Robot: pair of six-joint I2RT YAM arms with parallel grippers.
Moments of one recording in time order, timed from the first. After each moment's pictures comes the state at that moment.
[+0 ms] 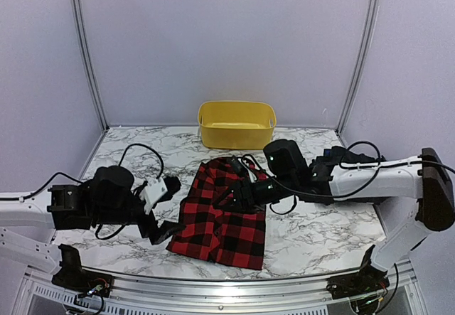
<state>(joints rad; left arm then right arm) -1.06 0.99 0.65 -0.24 -0.04 0.05 0.94 1.51 0.92 0.05 -0.60 0.80</state>
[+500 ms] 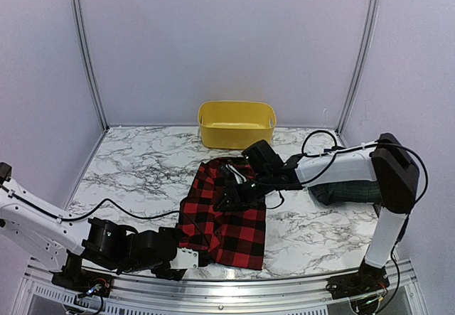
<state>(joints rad) -1.49 1.30 0.61 -0.23 -0.46 0.39 0.85 1.82 1.15 -0.16 -0.61 0.61</state>
